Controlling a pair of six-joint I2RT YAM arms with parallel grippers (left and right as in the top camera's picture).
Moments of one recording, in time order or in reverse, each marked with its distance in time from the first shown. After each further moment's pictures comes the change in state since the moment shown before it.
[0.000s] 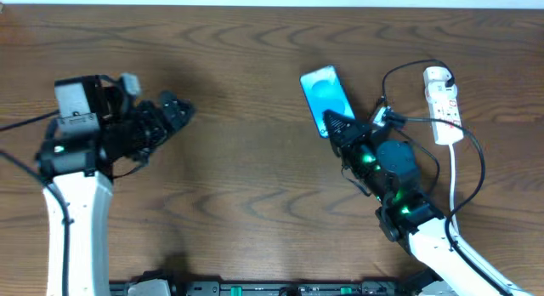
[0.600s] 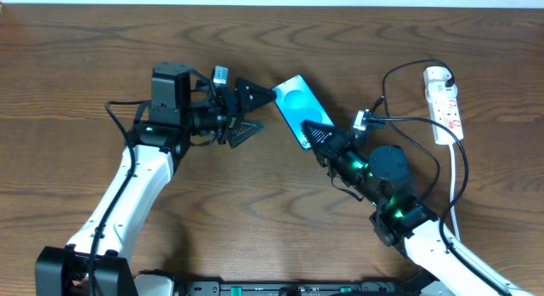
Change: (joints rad) left arm -0.349 0.215 -0.203 0.777 0.411 -0.652; right arm 0.089 0.002 0.000 0.024 -0.119 0.079
